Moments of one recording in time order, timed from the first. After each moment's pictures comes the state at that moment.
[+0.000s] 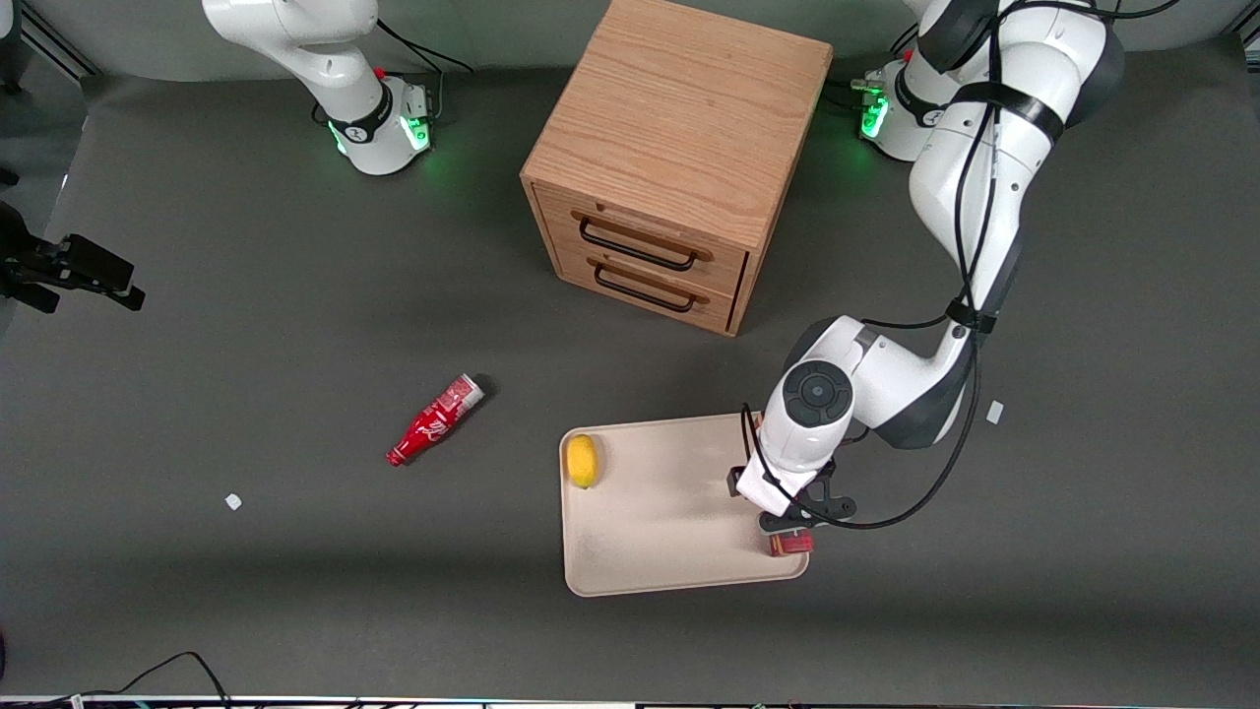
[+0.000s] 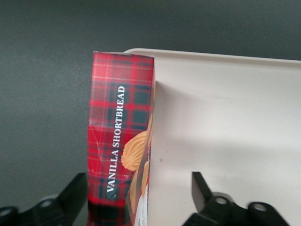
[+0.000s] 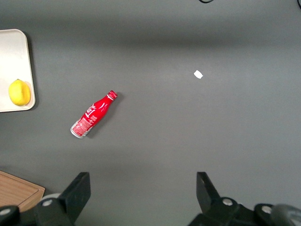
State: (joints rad) arm -0.21 0.87 -0.34 -1.31 0.42 2.24 -0.85
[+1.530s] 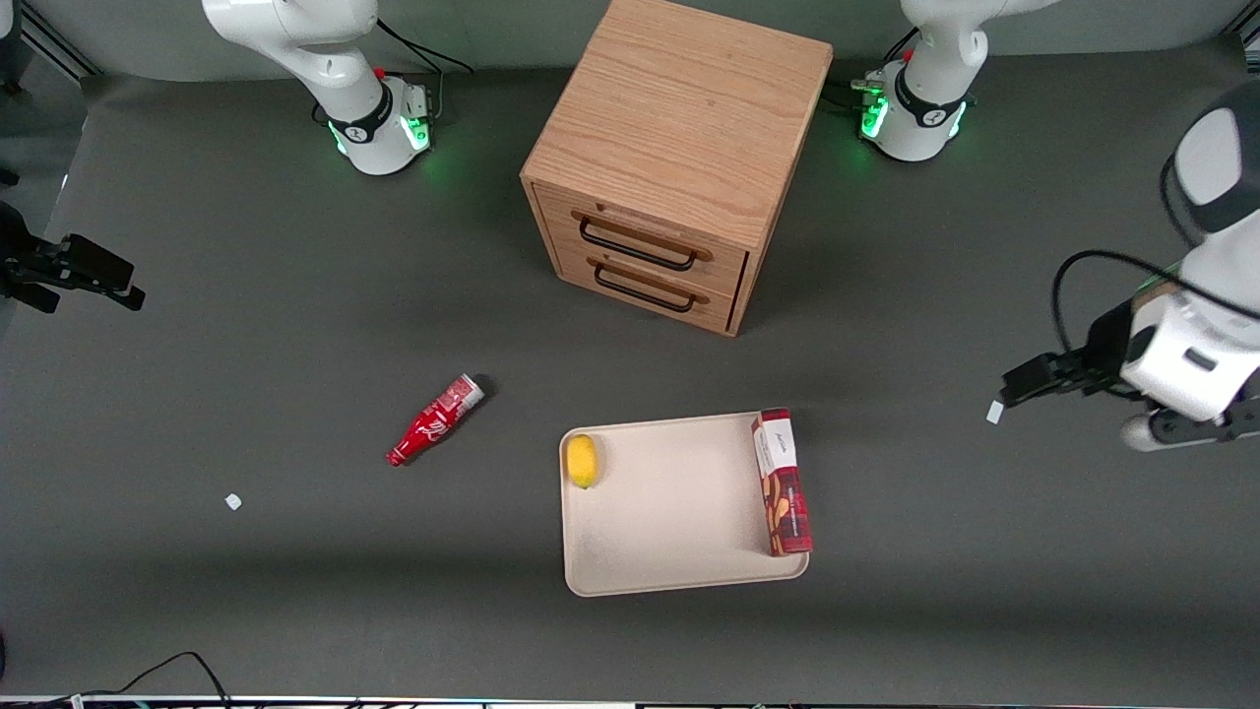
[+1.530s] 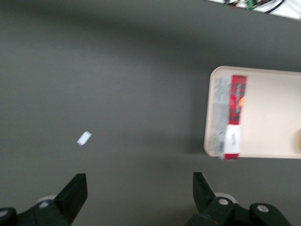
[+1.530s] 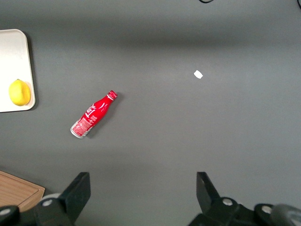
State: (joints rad) arm 0.21 0.19 -0.32 -1.54 -0.02 1.78 -0.25
